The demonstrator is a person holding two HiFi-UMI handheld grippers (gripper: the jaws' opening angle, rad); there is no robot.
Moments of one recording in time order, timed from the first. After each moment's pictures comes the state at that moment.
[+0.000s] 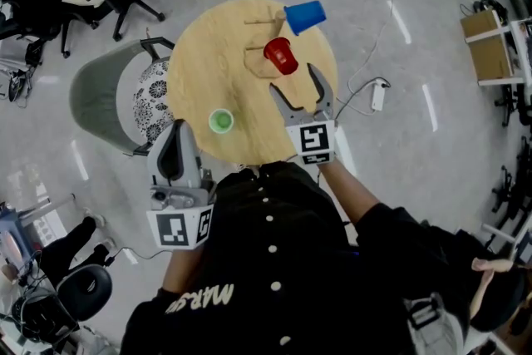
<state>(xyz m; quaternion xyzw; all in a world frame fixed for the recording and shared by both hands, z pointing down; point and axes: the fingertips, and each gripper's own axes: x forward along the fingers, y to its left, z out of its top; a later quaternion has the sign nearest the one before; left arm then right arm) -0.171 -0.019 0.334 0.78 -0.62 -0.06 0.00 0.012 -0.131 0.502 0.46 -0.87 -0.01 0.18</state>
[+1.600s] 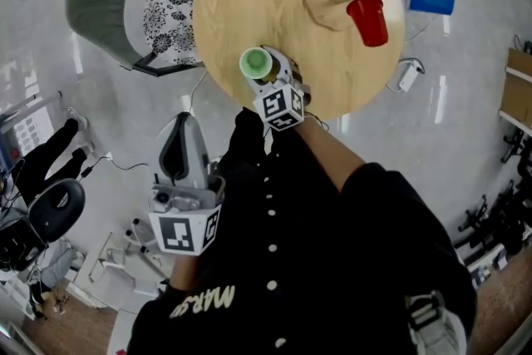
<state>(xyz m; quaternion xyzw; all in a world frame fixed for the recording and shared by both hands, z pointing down) -0.259 0.023 0.474 0.69 -0.72 0.00 0.10 -0.203 -0.033 0.795 0.17 -0.93 0.04 0.31</state>
